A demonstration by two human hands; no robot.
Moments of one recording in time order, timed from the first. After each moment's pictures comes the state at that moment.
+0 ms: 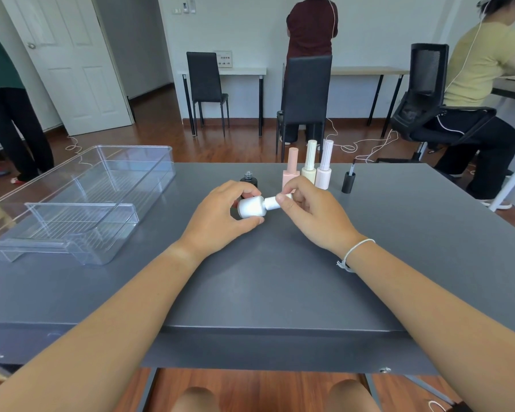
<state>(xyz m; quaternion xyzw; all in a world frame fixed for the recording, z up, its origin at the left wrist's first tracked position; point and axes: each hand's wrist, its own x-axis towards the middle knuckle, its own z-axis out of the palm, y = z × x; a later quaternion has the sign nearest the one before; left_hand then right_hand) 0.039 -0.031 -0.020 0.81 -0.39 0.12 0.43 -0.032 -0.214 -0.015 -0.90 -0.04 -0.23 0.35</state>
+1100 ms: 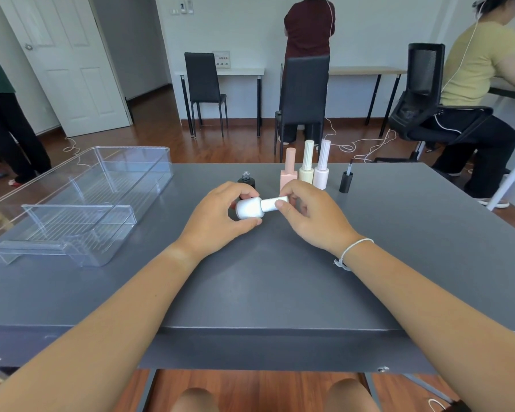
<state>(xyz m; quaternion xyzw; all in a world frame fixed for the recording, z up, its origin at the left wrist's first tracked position) 0.038 -0.031 -0.020 0.81 -0.39 0.11 0.43 -0.031 -0.215 -0.015 -0.91 -0.06 -0.24 0.33</state>
